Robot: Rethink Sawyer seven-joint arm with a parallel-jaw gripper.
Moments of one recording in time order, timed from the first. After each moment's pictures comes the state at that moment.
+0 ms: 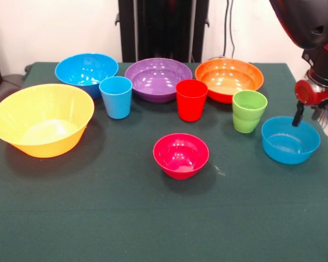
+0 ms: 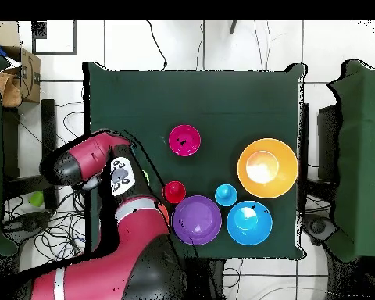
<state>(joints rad) 0.07 -0.43 0.29 1.41 -0.41 0.72 1.86</state>
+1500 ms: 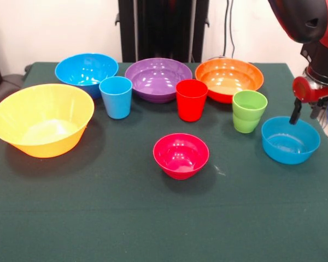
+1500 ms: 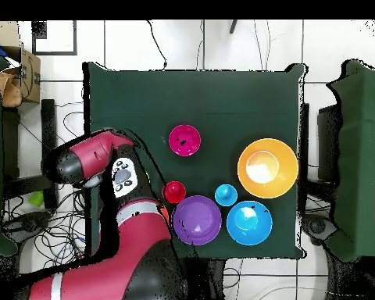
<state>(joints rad) 0.07 -0.45 0.26 1.42 -0.37 0.72 1.86</state>
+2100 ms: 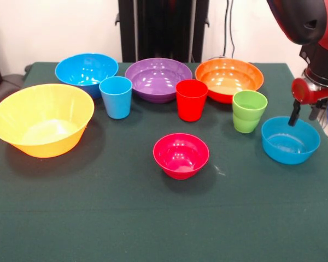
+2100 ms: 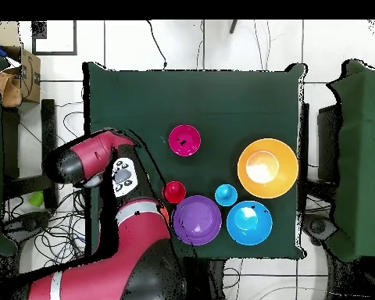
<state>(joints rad) 0.07 -0.44 0.25 1.41 -0.37 0.71 1.86</state>
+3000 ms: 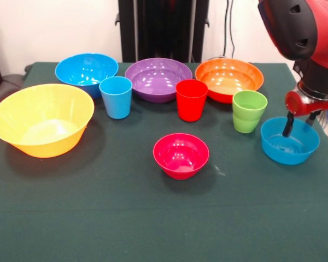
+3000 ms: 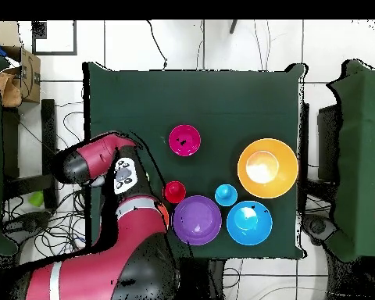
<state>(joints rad) 0.09 -0.38 0.21 1.38 -0.37 0.65 1.86</state>
